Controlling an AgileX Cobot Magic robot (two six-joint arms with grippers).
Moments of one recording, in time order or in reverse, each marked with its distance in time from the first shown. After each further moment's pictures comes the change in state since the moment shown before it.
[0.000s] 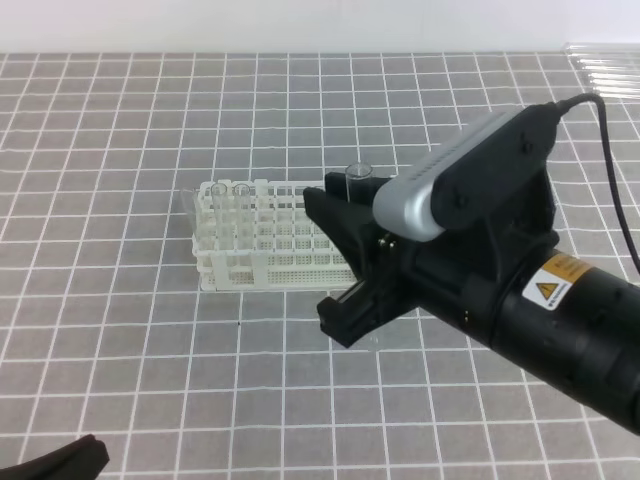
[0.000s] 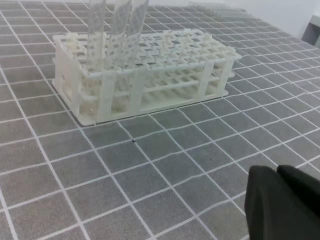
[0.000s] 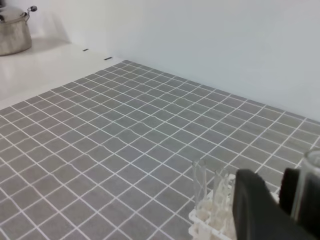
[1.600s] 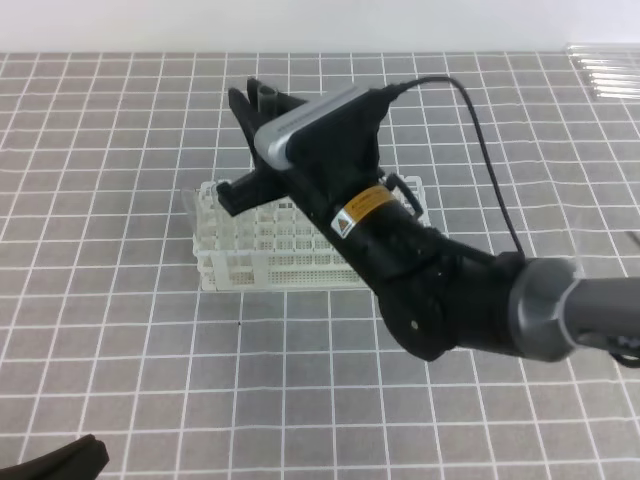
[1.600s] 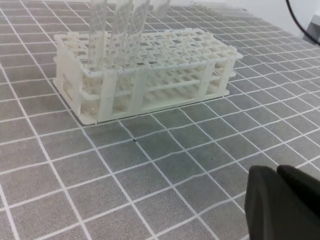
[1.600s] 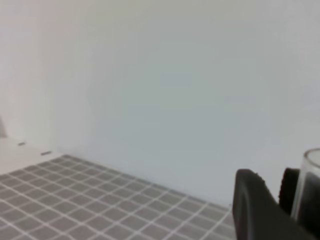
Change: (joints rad) left arm 0.000 0.001 0.001 0.001 0.007 0.000; right arm -0.177 0.650 -0.314 -0.569 -0.619 0.515
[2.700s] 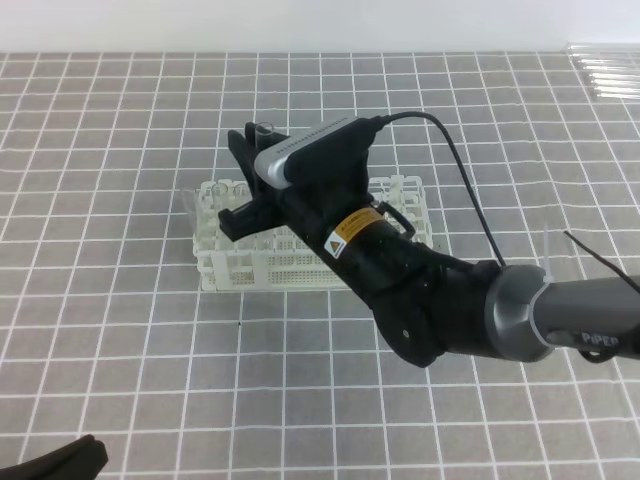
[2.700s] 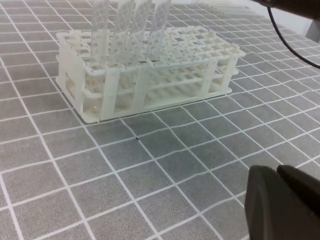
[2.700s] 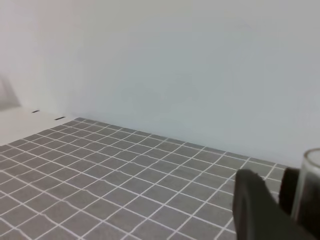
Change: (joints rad) left arm 0.000 -0.002 -0.005 0.003 0.011 0.000; right arm -0.012 0.099 -0.025 -0.045 0.034 0.114
